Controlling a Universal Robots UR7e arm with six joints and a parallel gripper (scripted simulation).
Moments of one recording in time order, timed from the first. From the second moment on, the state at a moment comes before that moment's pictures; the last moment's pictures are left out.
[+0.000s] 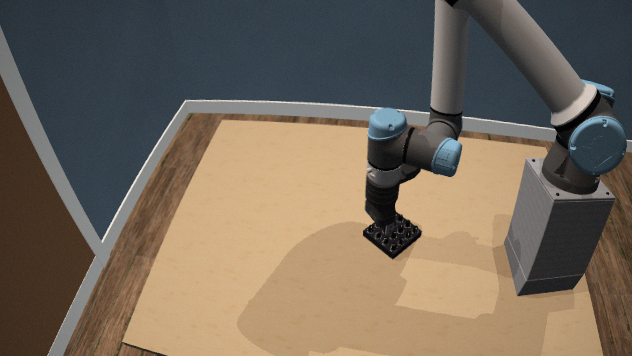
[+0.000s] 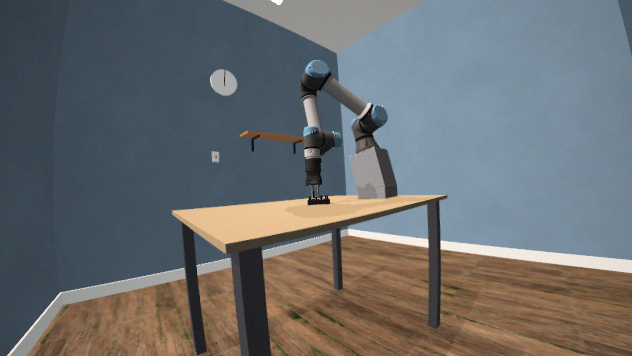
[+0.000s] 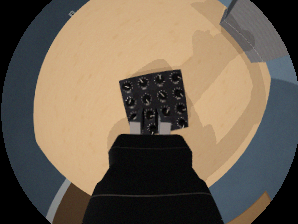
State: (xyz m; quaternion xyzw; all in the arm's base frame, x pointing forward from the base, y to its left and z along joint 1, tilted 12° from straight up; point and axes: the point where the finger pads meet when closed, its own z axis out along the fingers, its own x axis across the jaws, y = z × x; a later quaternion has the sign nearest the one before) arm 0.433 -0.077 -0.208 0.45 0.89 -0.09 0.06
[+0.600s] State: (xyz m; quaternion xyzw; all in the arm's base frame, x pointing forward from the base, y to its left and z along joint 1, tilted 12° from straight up) arm 0.432 -0.074 -0.197 0.45 0.89 -0.09 0.06
